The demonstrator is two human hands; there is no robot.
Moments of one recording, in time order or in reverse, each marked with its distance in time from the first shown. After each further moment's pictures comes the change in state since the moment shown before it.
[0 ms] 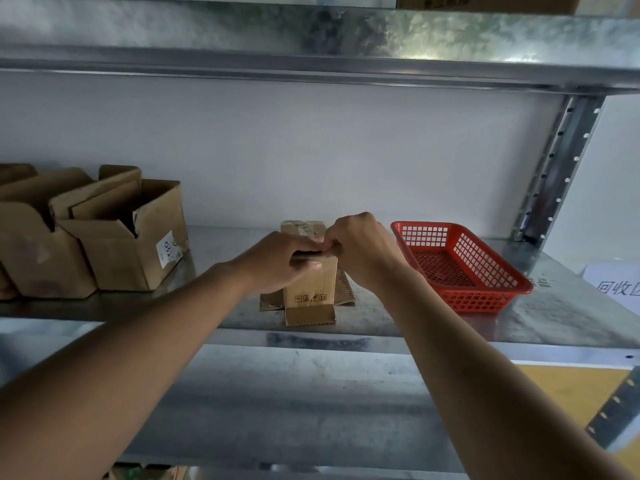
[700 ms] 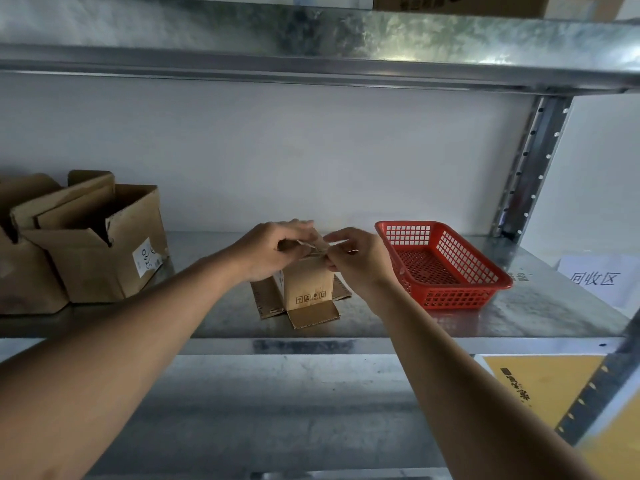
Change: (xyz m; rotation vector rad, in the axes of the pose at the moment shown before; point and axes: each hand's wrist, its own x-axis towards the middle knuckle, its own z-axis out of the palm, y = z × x) left_hand 0.021 0.007 -0.010 -0.285 0.004 -0.008; right_hand -0.019 0.022 0.030 0.832 0.207 0.438
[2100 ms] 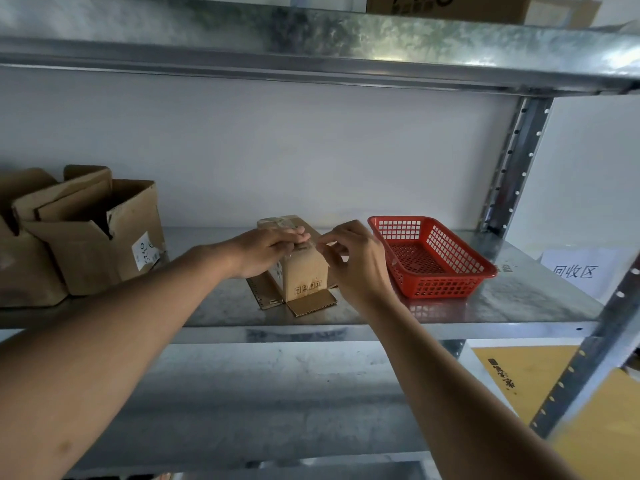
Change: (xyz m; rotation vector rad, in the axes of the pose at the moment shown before) left_hand -0.004 -0.019 -0.005 0.196 -0.171 -0.047; right_hand -0.027 0.008 0.004 -0.303 0.169 -0.513
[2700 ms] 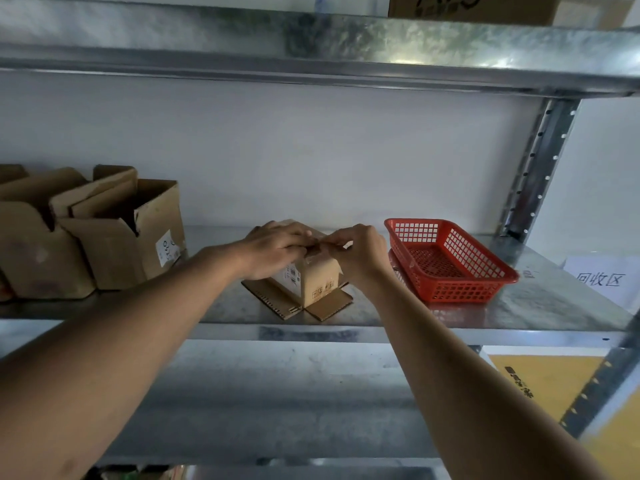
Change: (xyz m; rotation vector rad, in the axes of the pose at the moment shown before) left_hand -0.016 0.004 -0.009 0.199 0.065 0.028; right_hand 0.029 -0.007 0.019 -0.027 -0.205 0.336
